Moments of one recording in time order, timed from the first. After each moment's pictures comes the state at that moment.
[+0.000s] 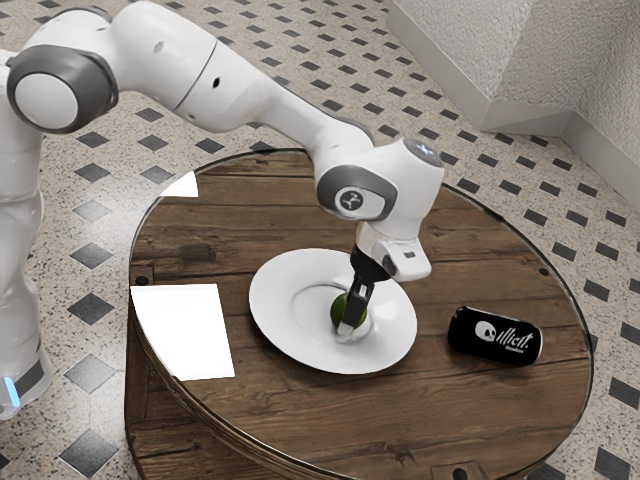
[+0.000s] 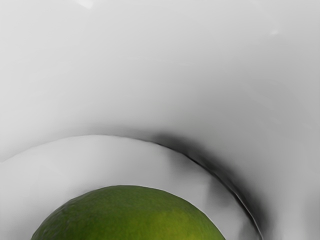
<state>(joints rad) -0.19 0.13 -0.06 -1.89 -0.04 1.94 0.30</state>
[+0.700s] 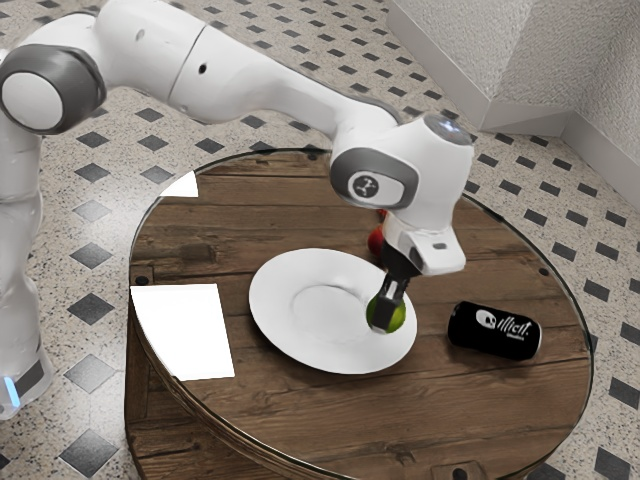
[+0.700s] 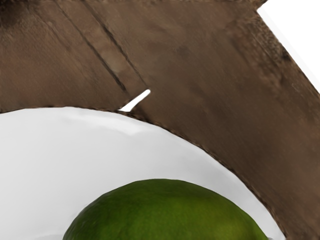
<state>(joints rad) -0.17 0.13 -0.17 -1.75 0.01 1.91 0.28</state>
